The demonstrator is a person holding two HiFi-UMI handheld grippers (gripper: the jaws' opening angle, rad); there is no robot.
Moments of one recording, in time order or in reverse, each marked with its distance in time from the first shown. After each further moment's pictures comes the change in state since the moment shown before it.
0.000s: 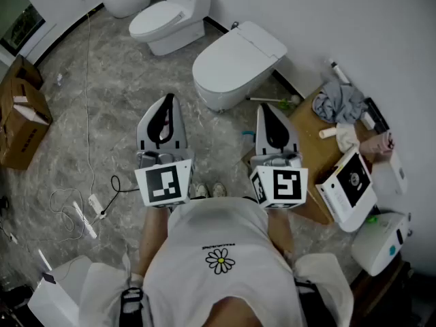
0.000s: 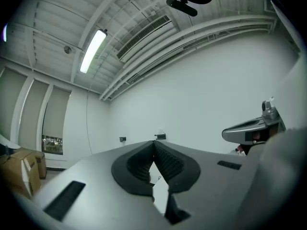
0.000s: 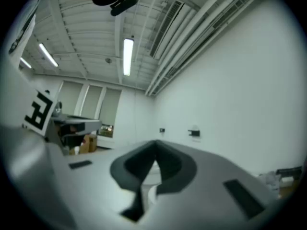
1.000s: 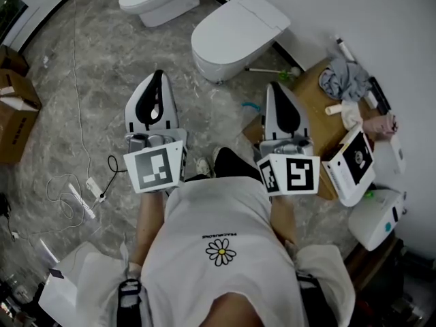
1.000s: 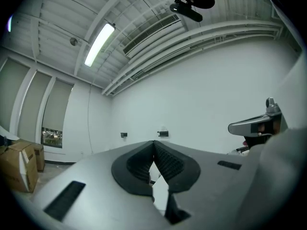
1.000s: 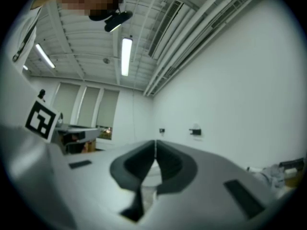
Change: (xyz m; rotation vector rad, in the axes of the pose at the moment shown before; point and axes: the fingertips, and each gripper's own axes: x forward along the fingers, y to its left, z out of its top) left arm 0.013 0.064 -0.030 -0.045 0.001 0.006; right arm 0.027 0.032 -0.002 0.032 -0.015 -0.018
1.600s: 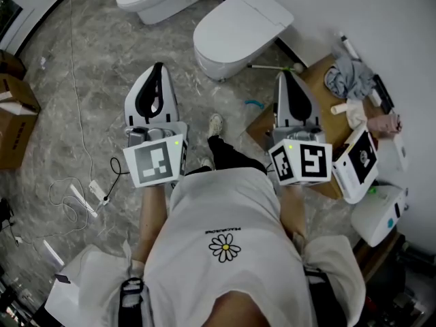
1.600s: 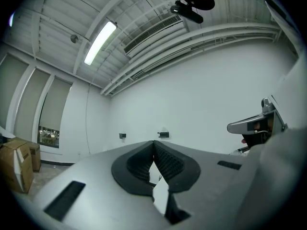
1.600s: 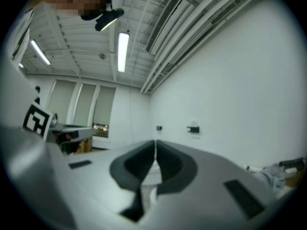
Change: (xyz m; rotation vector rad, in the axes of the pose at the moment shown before) left arm 0.032 0.027 -0.020 -0.004 0.005 -0.027; right arm 0.043 -0.013 -0.013 0.009 0.033 -0.036
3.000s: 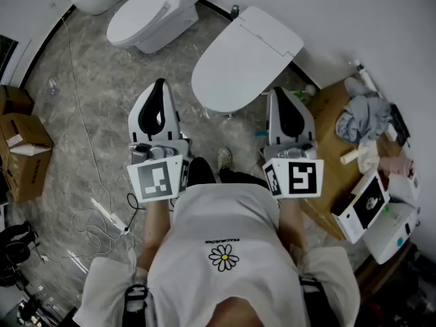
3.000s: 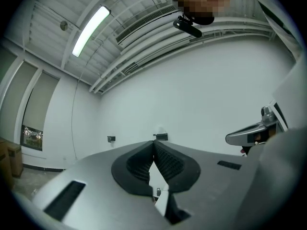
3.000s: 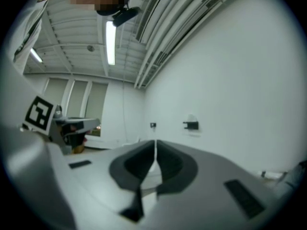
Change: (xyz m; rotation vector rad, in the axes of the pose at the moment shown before) left arm 0.261 -0.012 -0.029 0.015 -0.038 -0.089; right arm 0.216 -0.116 -0.042 0.013 0.037 -0.024
